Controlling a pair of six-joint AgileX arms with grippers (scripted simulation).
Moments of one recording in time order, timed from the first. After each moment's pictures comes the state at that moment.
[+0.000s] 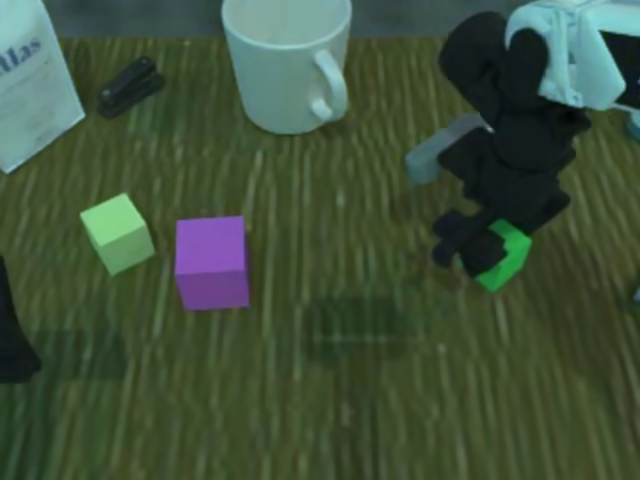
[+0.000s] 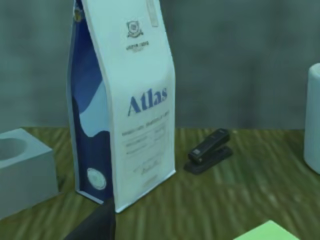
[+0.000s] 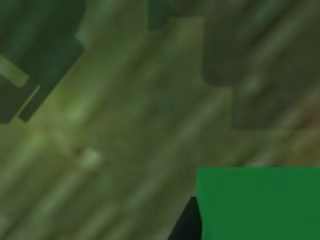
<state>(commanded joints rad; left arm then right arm) 0.00 0.00 0.00 0.00 0.00 0.00 0.46 2.04 1.58 -1.08 -0.01 -0.24</state>
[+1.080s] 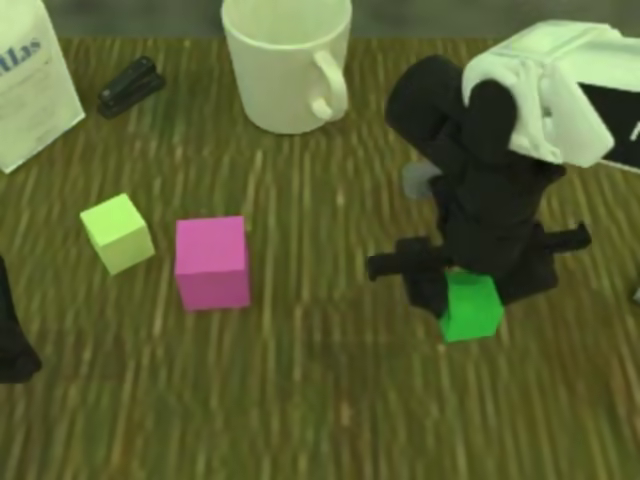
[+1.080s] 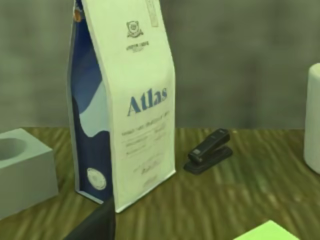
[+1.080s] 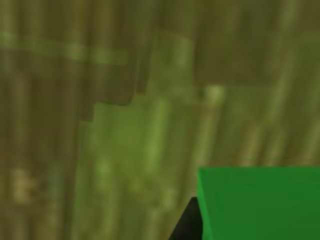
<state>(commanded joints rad) 0.00 0.00 0.00 0.00 0.00 0.00 0.64 1.90 1.45 -1.11 0.01 0.49</state>
